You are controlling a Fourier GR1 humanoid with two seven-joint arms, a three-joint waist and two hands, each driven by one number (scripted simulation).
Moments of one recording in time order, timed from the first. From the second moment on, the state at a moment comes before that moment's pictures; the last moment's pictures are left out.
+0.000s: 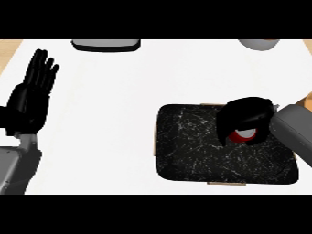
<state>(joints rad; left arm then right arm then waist) -0.29 0.34 -0.05 -1.50 0.31 0.22 -0.01 -0.82 -0.66 0.99 -0.89 0.53 0.11 -1.11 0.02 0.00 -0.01</state>
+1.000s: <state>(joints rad) -0.27 0.34 -0.02 -1.49 0.28 0.24 0.01 -0.70 -0.52 0.76 -0.92 0.42 -0.05 -0.56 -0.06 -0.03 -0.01</state>
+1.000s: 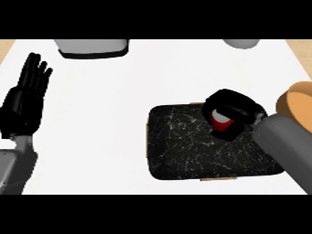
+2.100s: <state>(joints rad) -0.19 0.36 0.03 -1.52 0.28 0.24 0.00 -0.78 -0.58 0.50 -1.35 0.76 -0.42 0.79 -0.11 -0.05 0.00</state>
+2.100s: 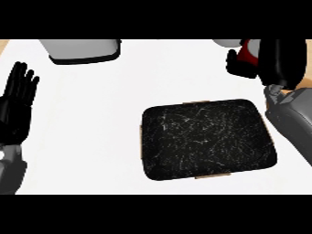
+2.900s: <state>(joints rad) -0.21 0.34 0.02 -1.55 0.28 0.20 0.00 -0.16 -1.02 0.03 -1.76 0.52 -0.36 0.71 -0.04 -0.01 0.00</state>
